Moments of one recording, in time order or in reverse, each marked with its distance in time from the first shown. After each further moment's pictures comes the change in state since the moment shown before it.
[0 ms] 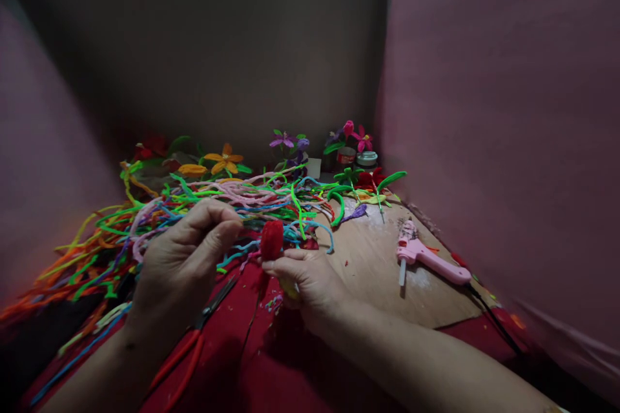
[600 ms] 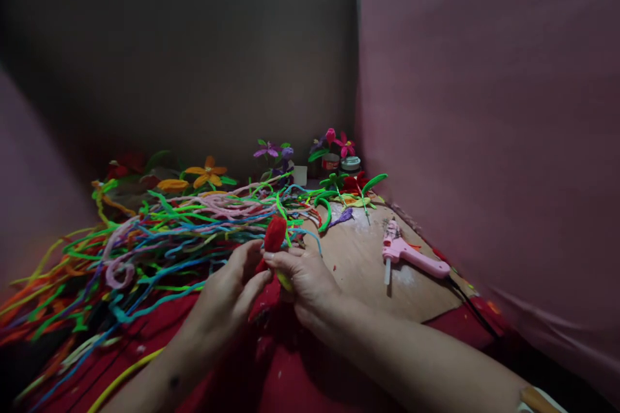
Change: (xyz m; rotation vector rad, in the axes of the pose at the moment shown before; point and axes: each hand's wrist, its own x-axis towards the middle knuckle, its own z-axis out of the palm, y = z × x) left_hand -0.022 -0.033 0.040 0.034 -0.283 -0.144; right_hand 0.013 -0.002 -0.008 0.224 0.098 -0.039
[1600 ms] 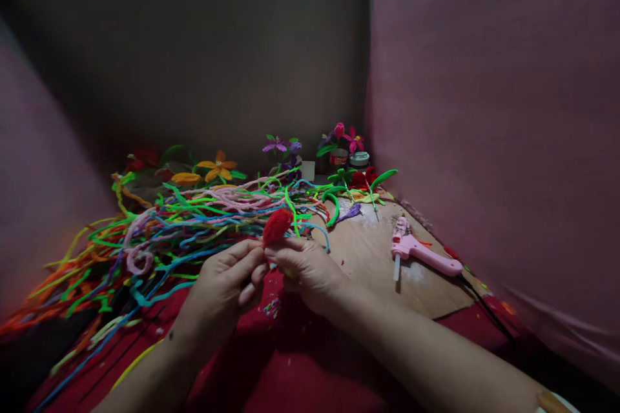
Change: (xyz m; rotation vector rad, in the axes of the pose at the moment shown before) left_hand -0.003 0.004 -0.010 -0.813 -0.073 -0.407; right_hand 0.006 0.002 -0.010 -0.158 -0.301 -0.037
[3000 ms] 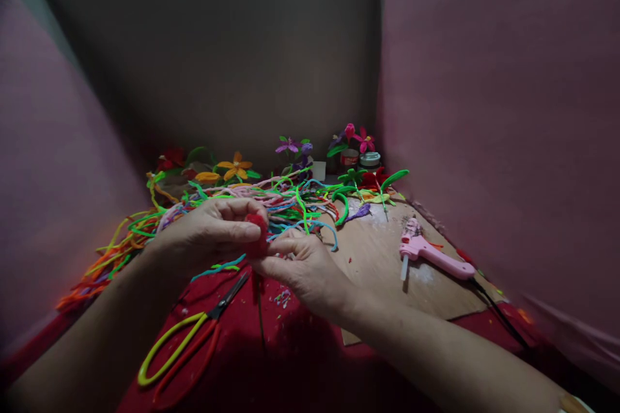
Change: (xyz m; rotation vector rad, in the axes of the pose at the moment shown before) left_hand 0.009 0.079 -0.017 0.191 -0.239 -0.097; right_hand -0.030 -0.035 0.031 -0.571 -0.080 -0.303
